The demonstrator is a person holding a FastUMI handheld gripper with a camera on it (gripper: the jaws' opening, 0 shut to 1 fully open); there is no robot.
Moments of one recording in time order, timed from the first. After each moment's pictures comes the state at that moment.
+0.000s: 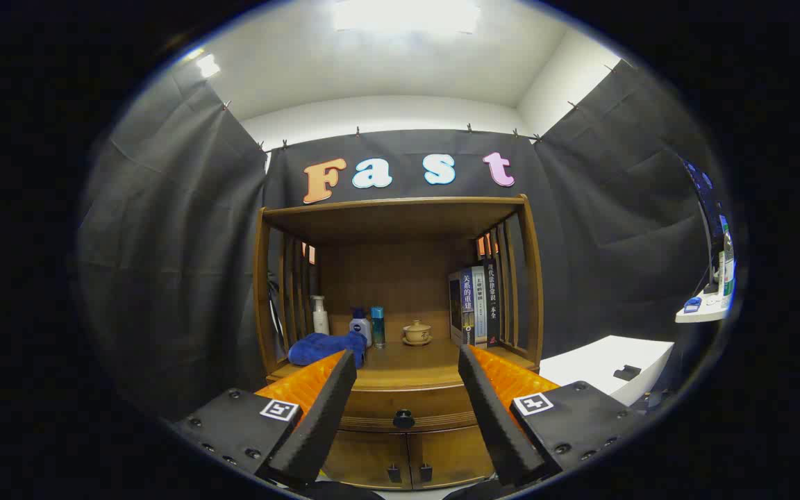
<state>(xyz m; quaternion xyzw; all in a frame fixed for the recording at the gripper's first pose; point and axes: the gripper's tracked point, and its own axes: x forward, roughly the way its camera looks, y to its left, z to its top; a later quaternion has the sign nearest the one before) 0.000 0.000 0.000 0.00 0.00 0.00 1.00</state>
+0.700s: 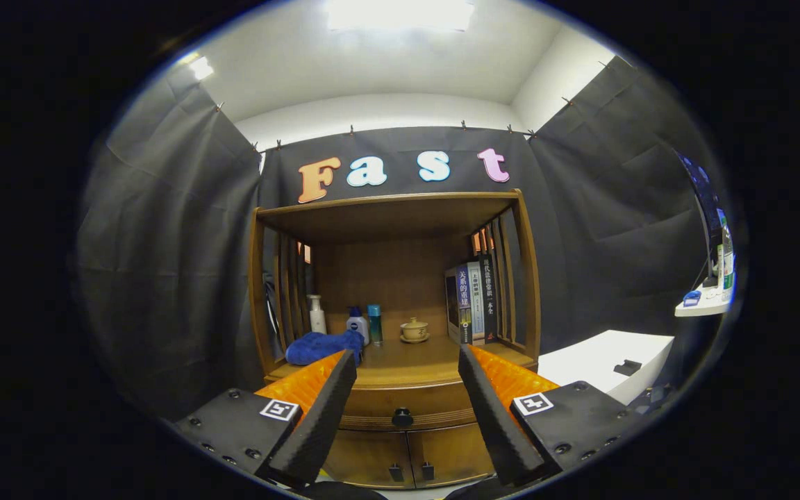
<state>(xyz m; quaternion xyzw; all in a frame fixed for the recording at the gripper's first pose) 0.001 -0.005 -0.001 0.01 0.00 -0.01 1.00</state>
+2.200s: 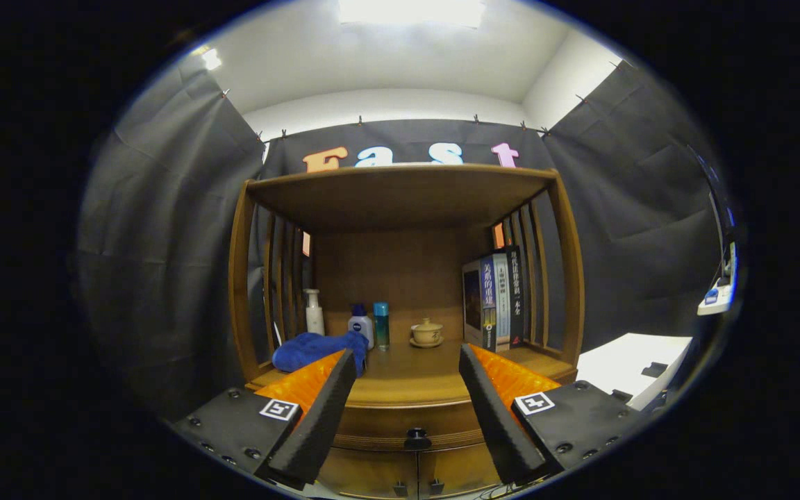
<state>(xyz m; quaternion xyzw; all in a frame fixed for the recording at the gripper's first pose) 0.096 0.017 -0.056 0.00 0.02 0.00 1.00</state>
